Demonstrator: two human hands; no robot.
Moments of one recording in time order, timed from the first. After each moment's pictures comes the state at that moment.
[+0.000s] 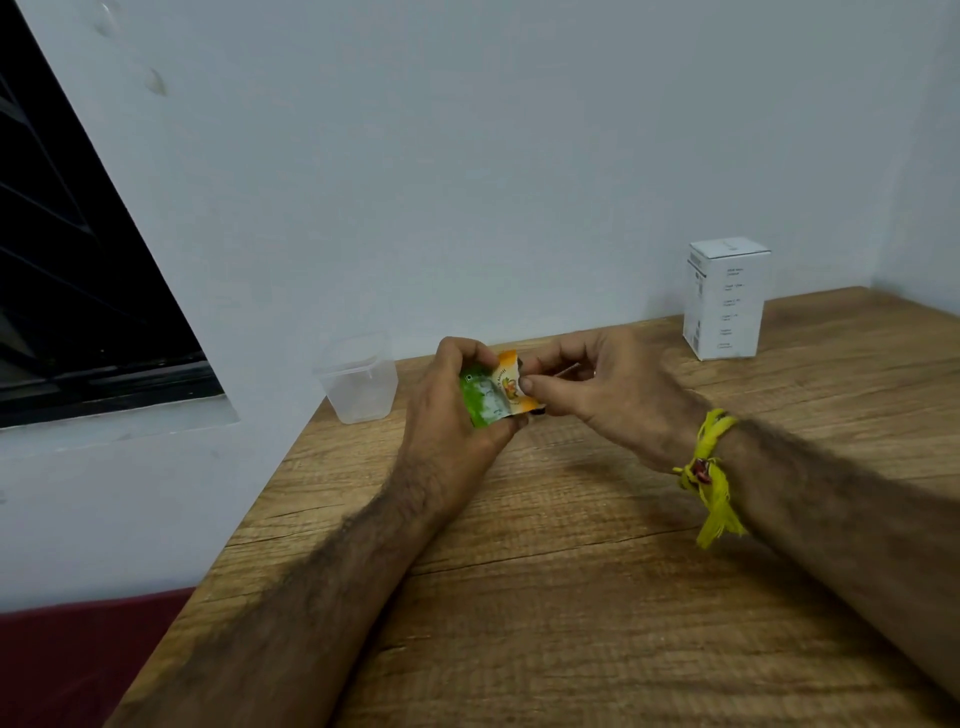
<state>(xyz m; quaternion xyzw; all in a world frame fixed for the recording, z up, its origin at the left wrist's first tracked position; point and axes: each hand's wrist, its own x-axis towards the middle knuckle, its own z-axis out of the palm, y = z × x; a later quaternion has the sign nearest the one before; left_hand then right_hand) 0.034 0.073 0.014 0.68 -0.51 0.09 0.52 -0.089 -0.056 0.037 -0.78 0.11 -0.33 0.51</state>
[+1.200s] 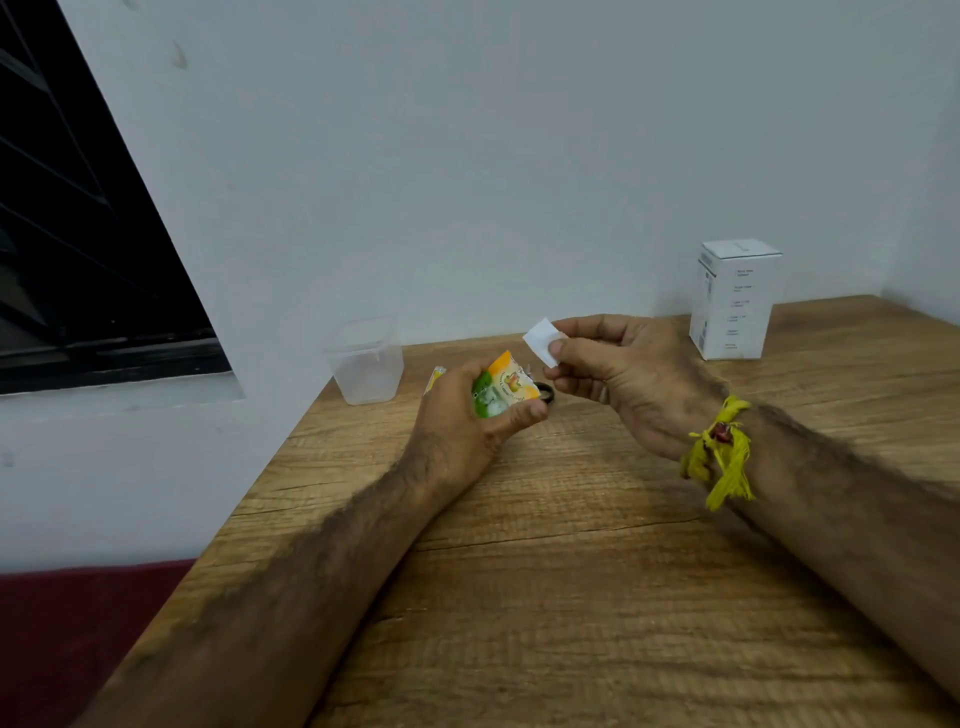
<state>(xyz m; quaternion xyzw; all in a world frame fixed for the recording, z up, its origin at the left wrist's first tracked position) 0.031 0.071 0.014 0.72 -0.47 -0.05 0.50 -0.086 -0.066 0.036 -0.60 0.15 -0.35 0.70</state>
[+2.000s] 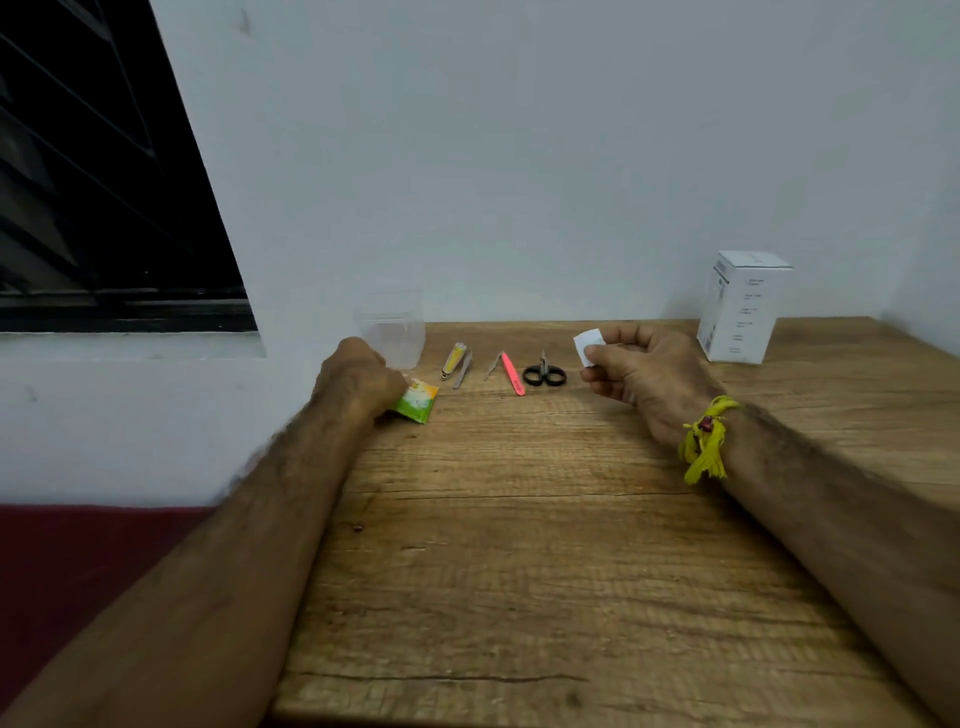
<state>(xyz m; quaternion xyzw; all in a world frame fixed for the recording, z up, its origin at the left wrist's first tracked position) 0.108 0.120 0.031 0.91 -0.11 -0.02 0.39 -0.088 -0.068 0.025 -0.62 0.26 -0.36 0.64</state>
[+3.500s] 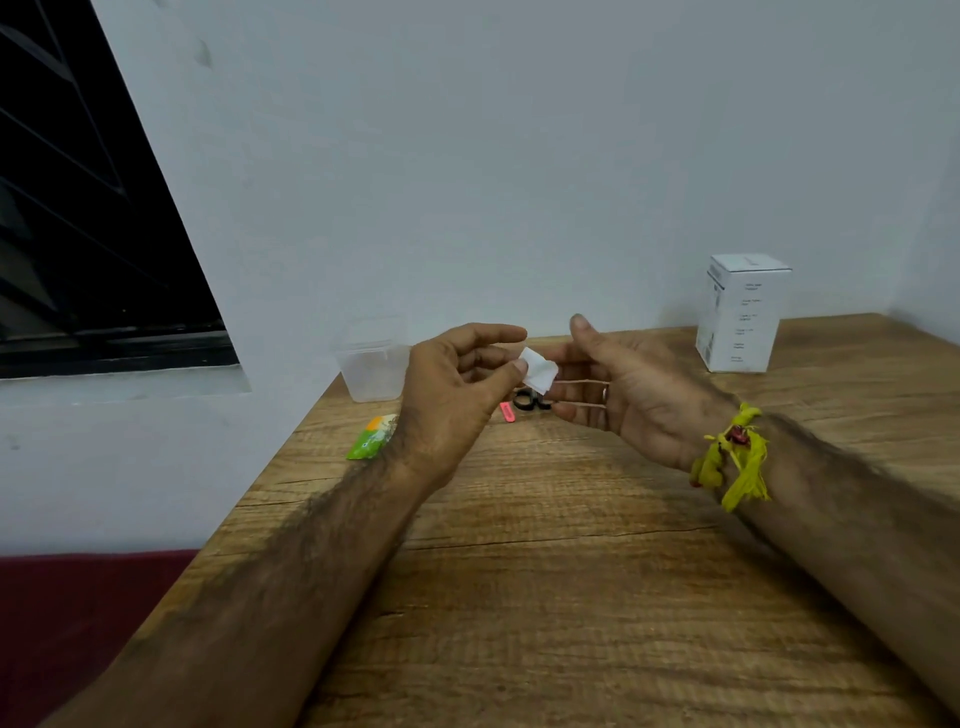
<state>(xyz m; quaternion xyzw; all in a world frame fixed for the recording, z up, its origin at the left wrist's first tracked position) 0.030 0.071 0.032 0.61 -0.43 -0.06 0.67 -0.091 -0.066 0.042 -0.62 0.16 -0.22 0.74</state>
